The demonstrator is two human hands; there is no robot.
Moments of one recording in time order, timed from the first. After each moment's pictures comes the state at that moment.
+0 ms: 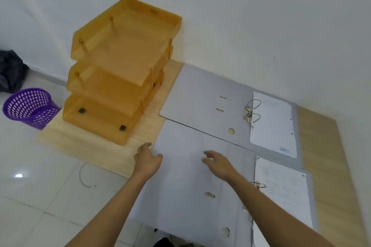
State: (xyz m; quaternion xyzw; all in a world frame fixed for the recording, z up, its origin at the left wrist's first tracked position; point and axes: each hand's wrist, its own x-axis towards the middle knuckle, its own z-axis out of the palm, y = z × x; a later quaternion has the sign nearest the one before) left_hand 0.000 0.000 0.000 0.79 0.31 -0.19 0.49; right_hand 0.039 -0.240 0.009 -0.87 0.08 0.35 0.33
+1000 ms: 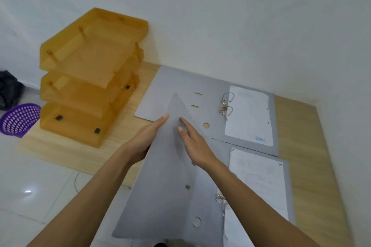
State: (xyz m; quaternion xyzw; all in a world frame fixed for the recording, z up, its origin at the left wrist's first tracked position) left_hand 0.029 -0.096 0.134 0.60 0.13 -0.27 0.74; right_hand 0.032 -0.267 0.109 -0.81 -0.01 0.24 0.54
